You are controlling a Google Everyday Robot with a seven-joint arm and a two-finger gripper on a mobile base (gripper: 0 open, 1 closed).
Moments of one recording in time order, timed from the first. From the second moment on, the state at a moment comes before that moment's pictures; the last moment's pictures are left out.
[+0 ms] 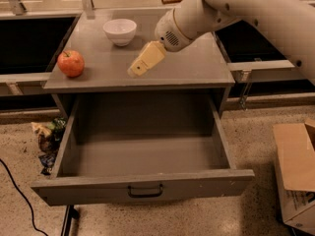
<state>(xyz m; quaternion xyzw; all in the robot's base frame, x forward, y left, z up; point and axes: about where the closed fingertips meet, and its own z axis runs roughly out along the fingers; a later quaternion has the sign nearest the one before) 0.634 0.024 0.937 -0.52 0.75 0.18 0.37</state>
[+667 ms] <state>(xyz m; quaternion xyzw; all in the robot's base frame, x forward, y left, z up) 0.711 0.093 0.904 -0.53 0.74 0.19 0.38</state>
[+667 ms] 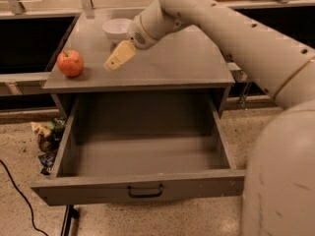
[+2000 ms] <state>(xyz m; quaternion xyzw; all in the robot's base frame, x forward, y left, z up) 0.748 0.208 0.865 -0.50 0.72 0.23 0.44</state>
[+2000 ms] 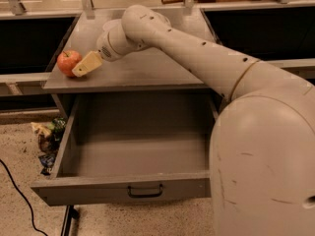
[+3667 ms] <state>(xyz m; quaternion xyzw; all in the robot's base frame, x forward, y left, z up) 0.726 0.276 0.851 -0.51 0.68 0.30 0.44</state>
